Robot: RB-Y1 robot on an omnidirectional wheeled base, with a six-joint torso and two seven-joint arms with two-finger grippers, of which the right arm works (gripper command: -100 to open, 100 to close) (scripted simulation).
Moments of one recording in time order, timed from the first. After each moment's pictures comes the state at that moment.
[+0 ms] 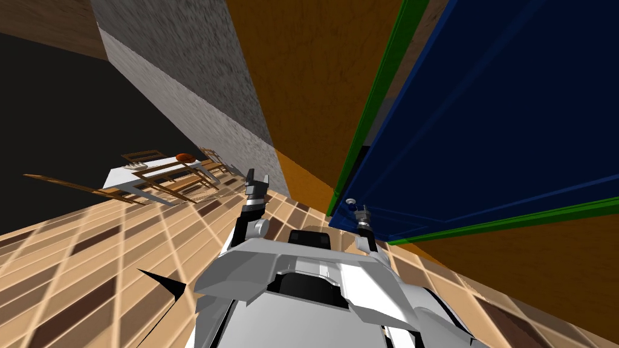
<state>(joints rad) -0.04 -0.30 -0.01 -0.62 -0.34 -0.88 -0.67</state>
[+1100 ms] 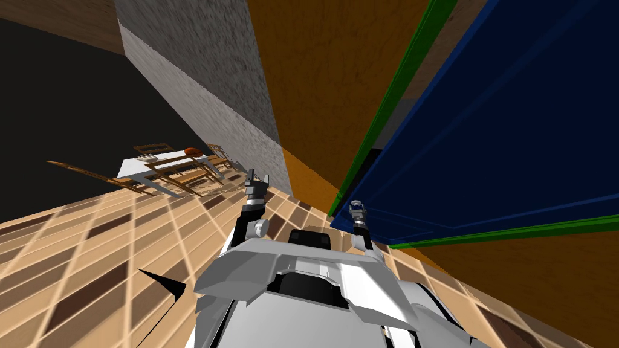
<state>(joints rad) -0.06 -0.27 0.03 -0.62 -0.36 -0.88 -0.75</state>
